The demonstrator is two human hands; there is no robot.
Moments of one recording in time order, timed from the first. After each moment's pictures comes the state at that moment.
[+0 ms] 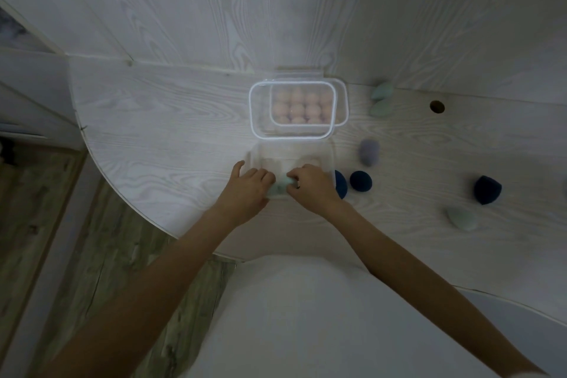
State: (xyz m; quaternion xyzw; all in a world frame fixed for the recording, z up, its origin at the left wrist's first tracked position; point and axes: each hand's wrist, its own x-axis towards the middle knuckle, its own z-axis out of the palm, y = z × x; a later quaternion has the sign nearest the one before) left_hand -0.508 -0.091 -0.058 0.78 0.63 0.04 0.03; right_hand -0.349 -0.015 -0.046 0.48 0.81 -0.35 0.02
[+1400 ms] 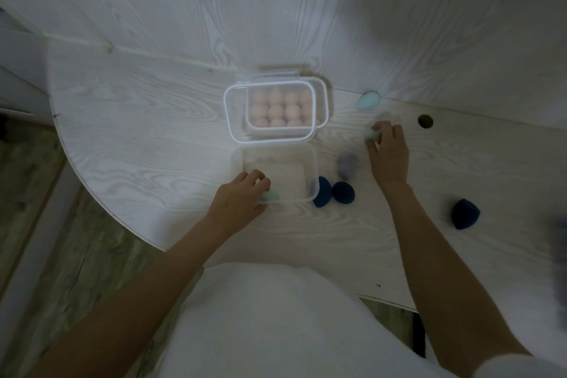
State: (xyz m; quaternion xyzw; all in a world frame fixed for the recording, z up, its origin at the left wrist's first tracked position) left_hand -0.453 -0.068 -0.053 0.73 0.67 0.11 0.07; right_hand -0.211 0.130 -0.065 0.59 0.76 -0.18 -0.20
